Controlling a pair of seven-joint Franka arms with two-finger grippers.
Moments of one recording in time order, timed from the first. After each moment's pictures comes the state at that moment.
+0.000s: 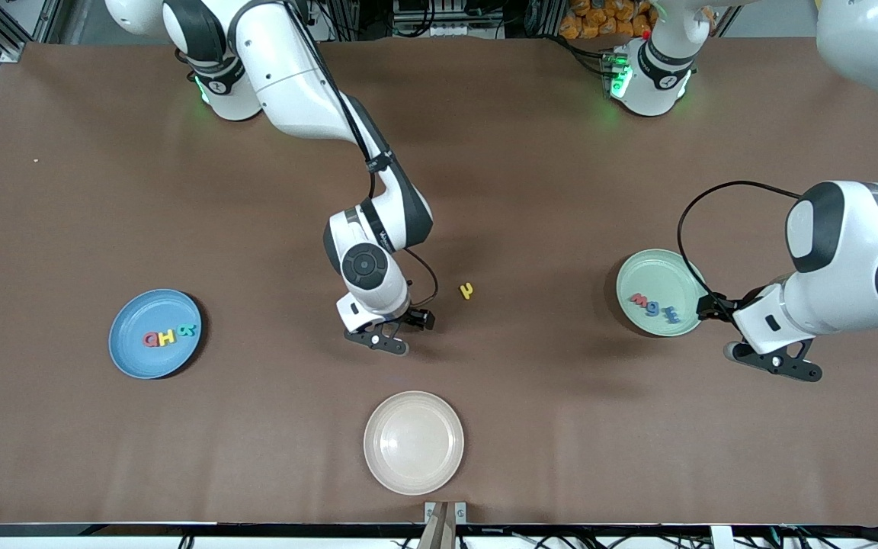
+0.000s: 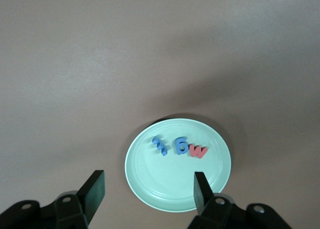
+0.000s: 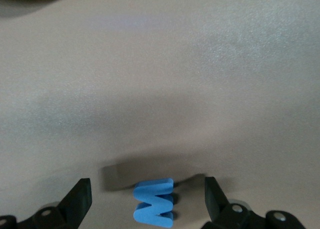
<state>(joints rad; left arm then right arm) 0.01 0.47 -0.12 -1.49 0.04 1.85 0.21 0.89 0.95 -0.37 -1.34 0.45 2.24 0.68</state>
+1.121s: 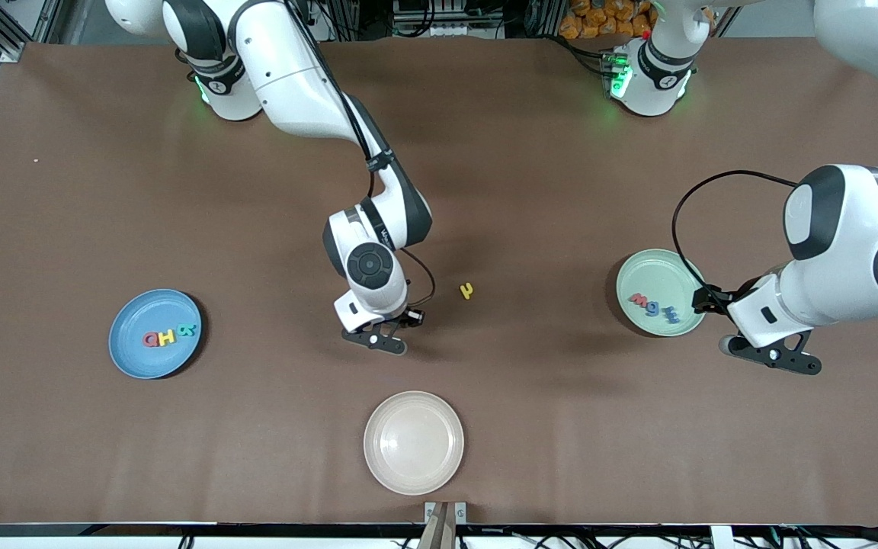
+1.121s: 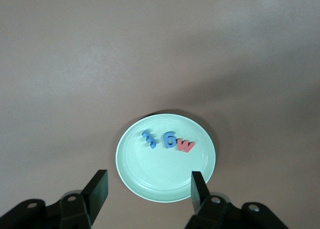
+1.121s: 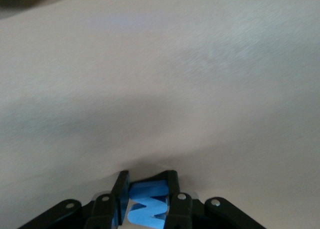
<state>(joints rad) -0.01 0.44 -0.13 -1.48 0.04 1.80 0.14 0.88 0.95 -0.40 -1.33 0.38 2.18 0.67</state>
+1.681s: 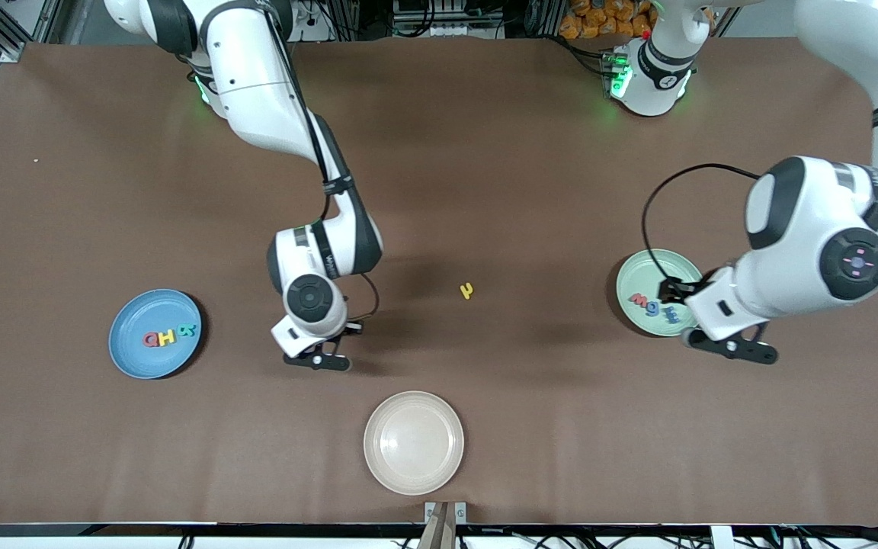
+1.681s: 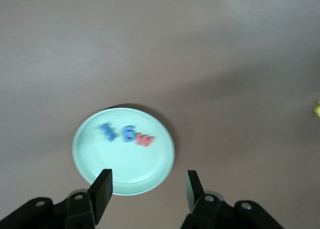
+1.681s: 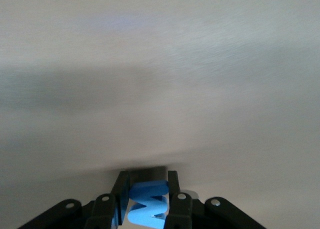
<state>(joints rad) -0.03 0.44 -0.25 -1.48 0.04 1.76 -0.03 0.84 0.89 -0.54 -1.46 0.36 2.08 0.29</state>
